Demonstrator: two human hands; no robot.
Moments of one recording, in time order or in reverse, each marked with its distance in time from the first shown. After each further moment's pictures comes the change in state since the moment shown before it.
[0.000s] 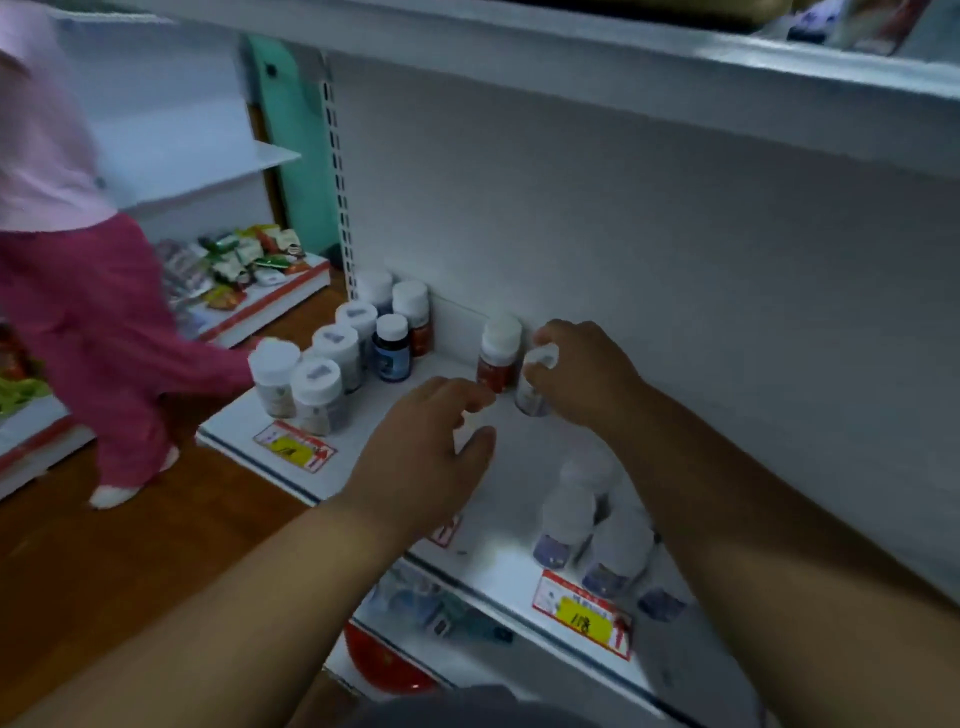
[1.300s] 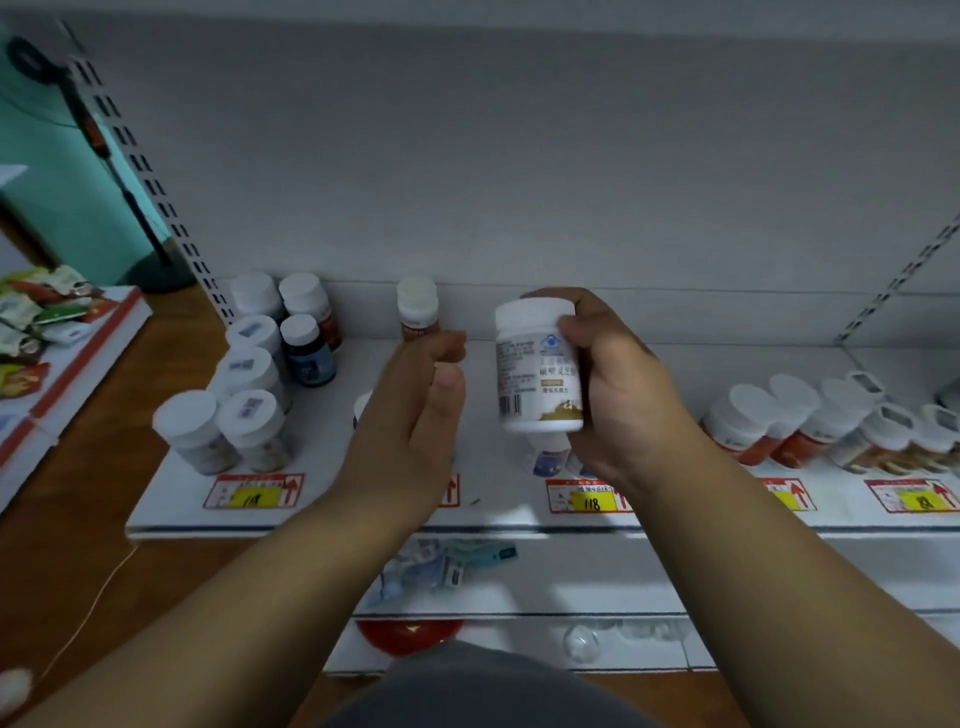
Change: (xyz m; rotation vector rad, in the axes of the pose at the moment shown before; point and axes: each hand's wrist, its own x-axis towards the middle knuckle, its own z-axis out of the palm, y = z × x) left_hand 0.001 -0.010 -0.037 -0.501 -0.240 0.121; right_hand -0.127 -0.073 -0.007 1.555 0.360 0.183
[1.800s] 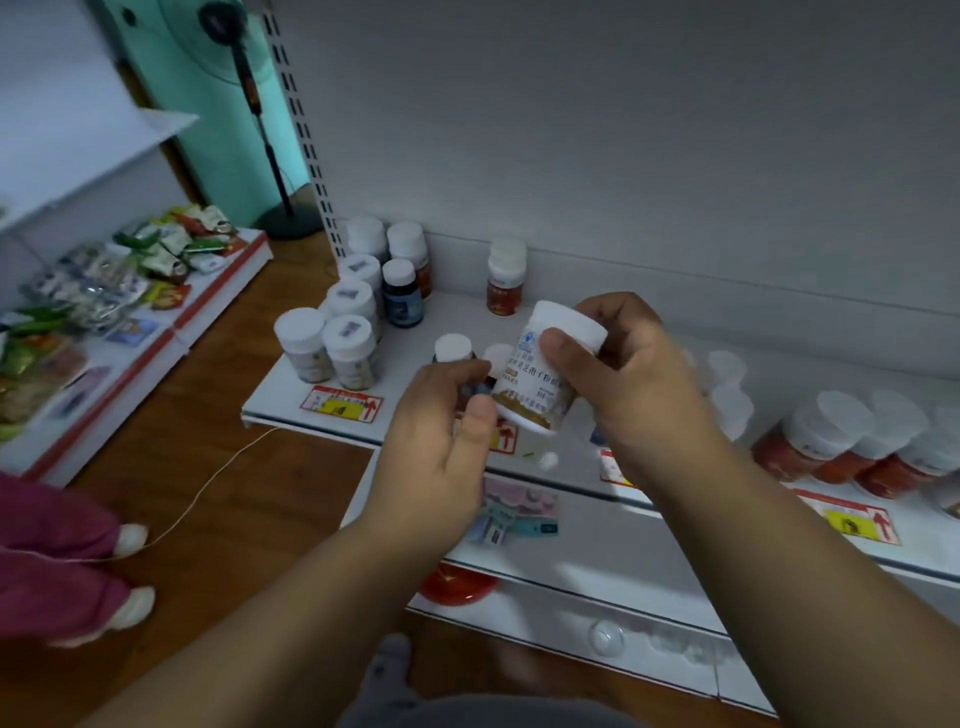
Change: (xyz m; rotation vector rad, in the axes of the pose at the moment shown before) left_hand -0.072 -0.004 -0.003 0.129 0.184 -0.068; right_hand -0.029 0.022 0.010 -0.475 -0.036 -0.081
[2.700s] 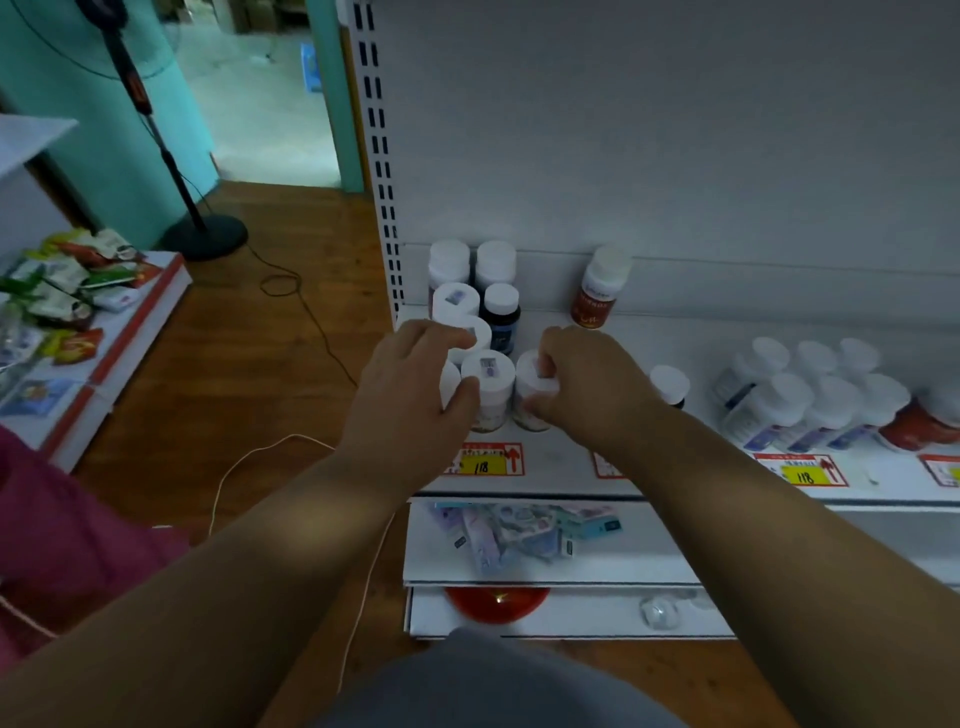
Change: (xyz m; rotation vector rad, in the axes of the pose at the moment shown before) left_hand 0.127 -0.148 -0.160 0.287 -0.227 0.255; right_hand 0.087 0.056 0.178 -1.278 -0.117 -0.061
